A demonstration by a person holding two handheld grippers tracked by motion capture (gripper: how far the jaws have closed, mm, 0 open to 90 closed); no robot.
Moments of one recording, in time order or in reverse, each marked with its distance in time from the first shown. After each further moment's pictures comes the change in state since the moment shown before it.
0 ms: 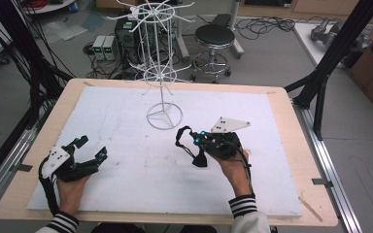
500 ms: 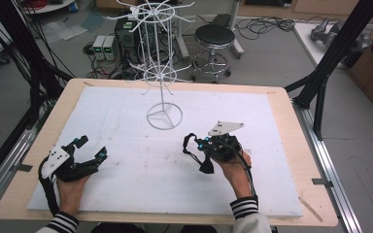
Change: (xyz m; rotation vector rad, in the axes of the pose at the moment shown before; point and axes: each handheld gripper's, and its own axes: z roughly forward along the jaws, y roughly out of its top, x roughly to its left) left arm 0.000 0.000 0.000 -0.003 -0.001 -0.006; right arm -0.003 -0.014 0.006 0.178 -0.068 0.016
